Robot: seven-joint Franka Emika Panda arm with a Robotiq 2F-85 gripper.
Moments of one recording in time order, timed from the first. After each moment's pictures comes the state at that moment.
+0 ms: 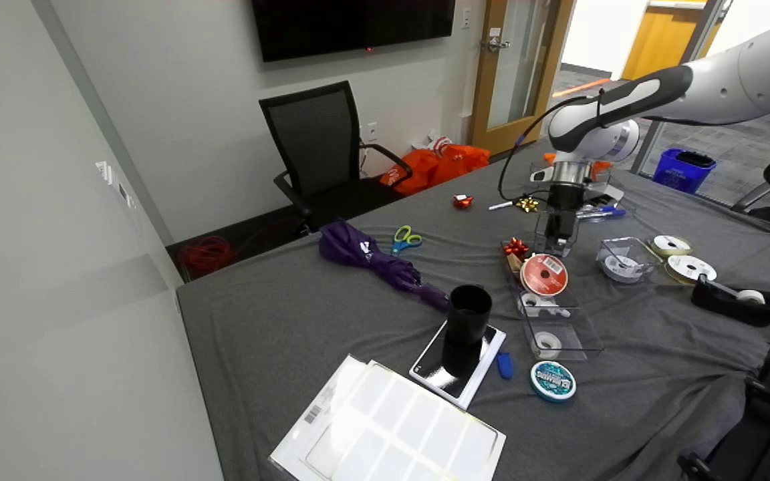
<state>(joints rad) -0.33 0.89 0.07 -1.38 0.33 1.75 -1.13</state>
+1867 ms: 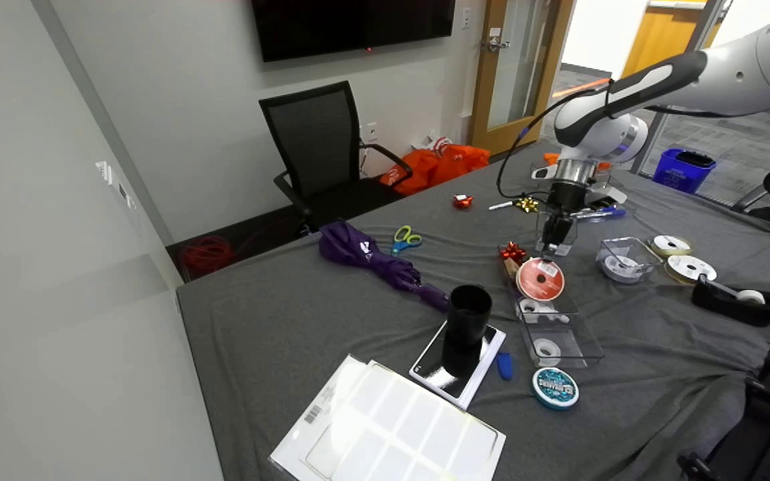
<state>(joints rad) -0.34 0.81 0.09 -1.51 0.45 1.79 -1.19</state>
